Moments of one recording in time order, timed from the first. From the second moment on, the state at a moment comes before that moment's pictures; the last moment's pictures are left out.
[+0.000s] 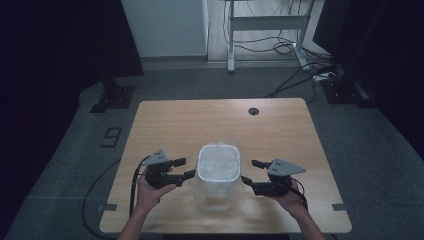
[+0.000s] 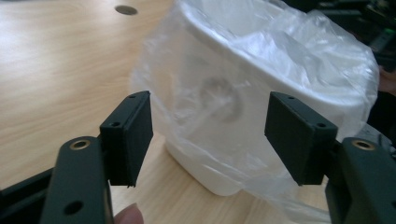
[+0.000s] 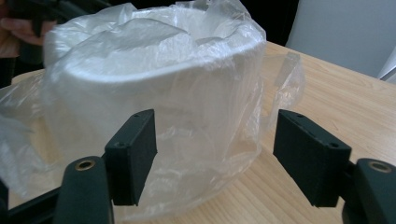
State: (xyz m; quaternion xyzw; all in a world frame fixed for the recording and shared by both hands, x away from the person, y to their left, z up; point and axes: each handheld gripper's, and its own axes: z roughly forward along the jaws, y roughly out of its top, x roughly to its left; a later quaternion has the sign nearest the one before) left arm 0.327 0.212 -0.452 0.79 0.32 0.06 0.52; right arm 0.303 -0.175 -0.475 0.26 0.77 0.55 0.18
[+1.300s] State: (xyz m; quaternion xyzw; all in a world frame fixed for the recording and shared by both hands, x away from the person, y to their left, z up) left arm 0.364 0.158 -0.394 0.89 0.16 0.04 0.42; right arm 0.274 -0.207 -0.493 0.27 0.76 0.57 0.16
